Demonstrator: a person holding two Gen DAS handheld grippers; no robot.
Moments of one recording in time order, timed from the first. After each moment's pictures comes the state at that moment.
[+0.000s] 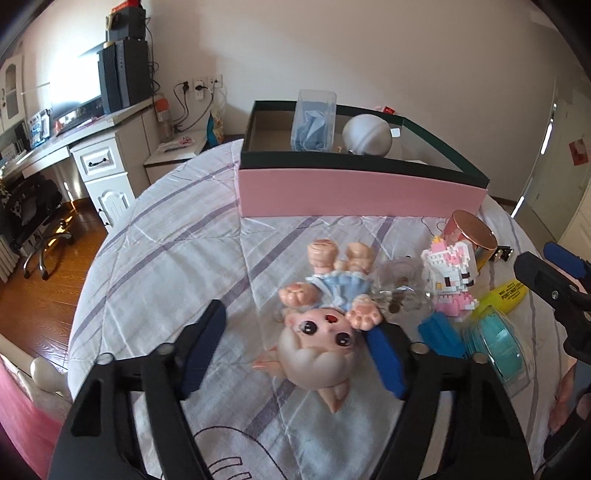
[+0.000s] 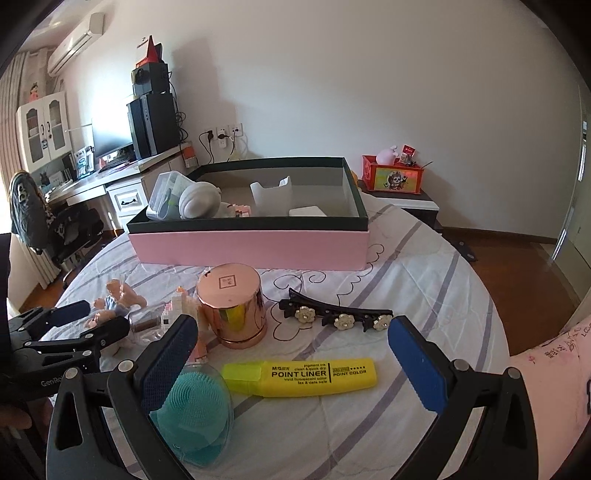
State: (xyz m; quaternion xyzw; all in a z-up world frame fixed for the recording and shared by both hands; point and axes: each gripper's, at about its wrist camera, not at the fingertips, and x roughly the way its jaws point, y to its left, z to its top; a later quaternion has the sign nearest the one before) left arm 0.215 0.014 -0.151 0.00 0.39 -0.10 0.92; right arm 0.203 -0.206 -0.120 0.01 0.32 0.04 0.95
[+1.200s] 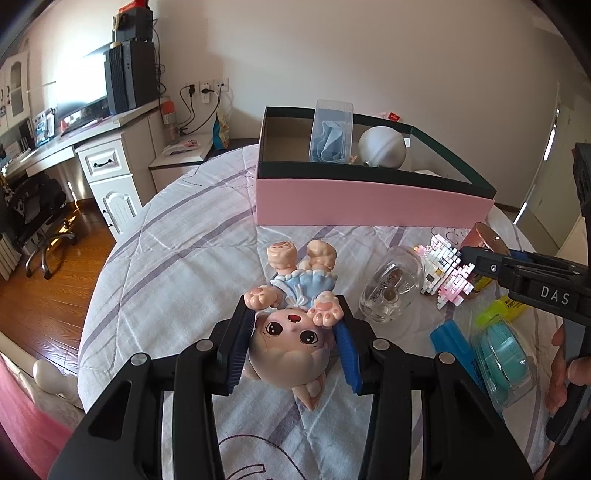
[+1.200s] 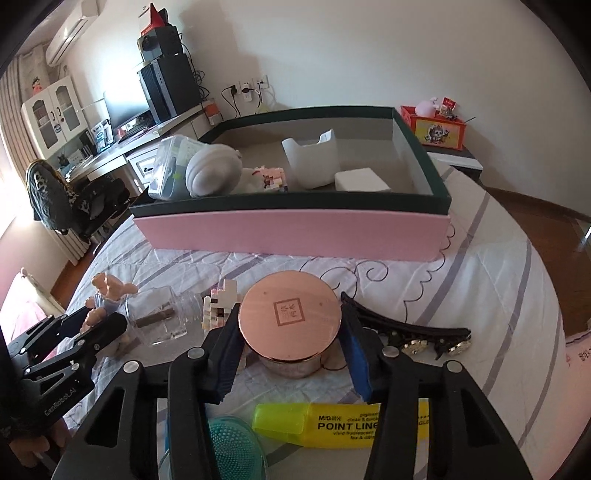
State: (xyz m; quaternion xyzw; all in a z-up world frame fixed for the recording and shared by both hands) left arm 0.219 0.029 -0.148 0.00 0.37 -0.08 0.92; right arm 0.265 -0.190 -0.139 0.04 0.42 0.11 0.90
